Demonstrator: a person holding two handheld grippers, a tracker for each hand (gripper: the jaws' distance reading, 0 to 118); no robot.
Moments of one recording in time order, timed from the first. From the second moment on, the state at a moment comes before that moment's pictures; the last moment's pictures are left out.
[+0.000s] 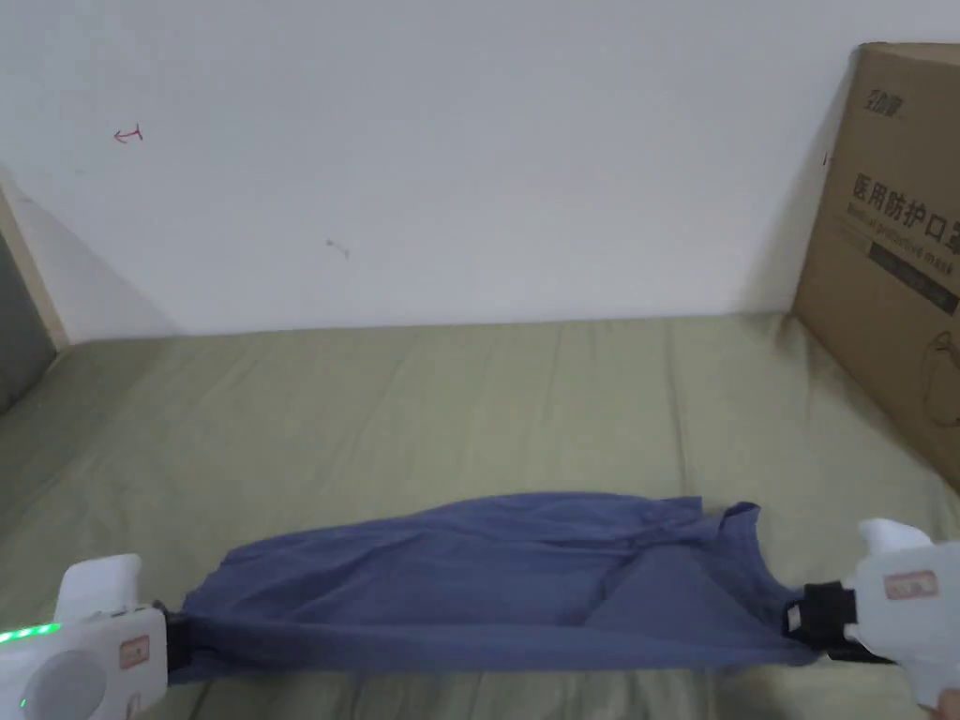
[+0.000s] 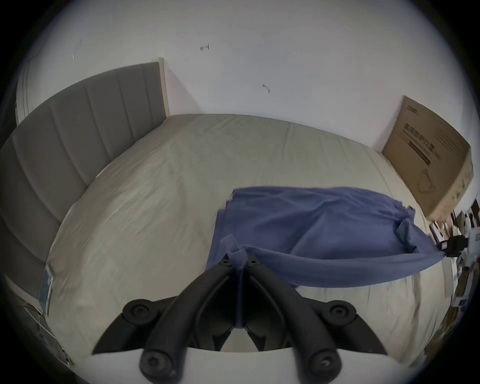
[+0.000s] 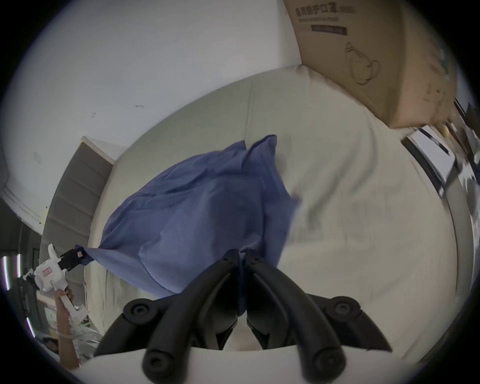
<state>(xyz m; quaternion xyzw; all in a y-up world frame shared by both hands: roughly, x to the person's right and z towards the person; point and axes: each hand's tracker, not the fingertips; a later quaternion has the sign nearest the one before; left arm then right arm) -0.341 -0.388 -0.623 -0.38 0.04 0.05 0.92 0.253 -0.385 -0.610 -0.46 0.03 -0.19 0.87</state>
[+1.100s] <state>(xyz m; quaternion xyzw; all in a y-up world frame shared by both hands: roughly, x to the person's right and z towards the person) -0.347 -0.369 -0.287 -0.36 -0.02 0.07 0.93 0.187 -0.379 -0.287 -0.41 0.04 -0.11 0.90</state>
